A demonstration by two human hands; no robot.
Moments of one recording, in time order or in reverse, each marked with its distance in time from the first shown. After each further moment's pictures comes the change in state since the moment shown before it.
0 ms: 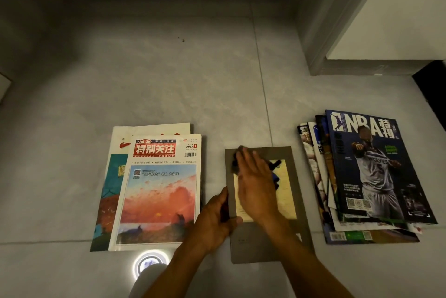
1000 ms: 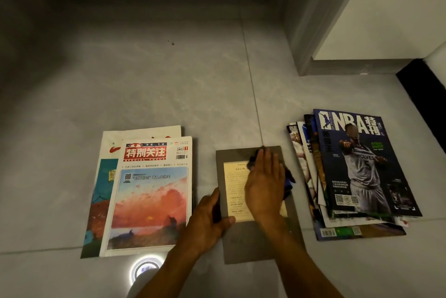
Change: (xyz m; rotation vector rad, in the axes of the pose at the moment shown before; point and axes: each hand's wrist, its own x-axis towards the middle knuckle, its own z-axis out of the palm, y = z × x) left_hand 0.005 -0.009 0.006 0.134 0.055 0.006; right_hand -0.003 0.023 -0.006 -0.102 0.112 0.342
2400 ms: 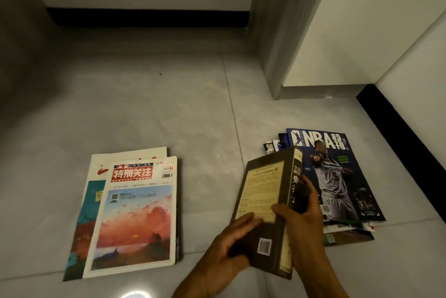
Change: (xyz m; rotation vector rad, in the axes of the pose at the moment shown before) left_hand -0.053 0.074 0.037 -0.263 -0.275 0.247; right_hand -0.056 0.048 -0.146 1.228 -0.016 0.513
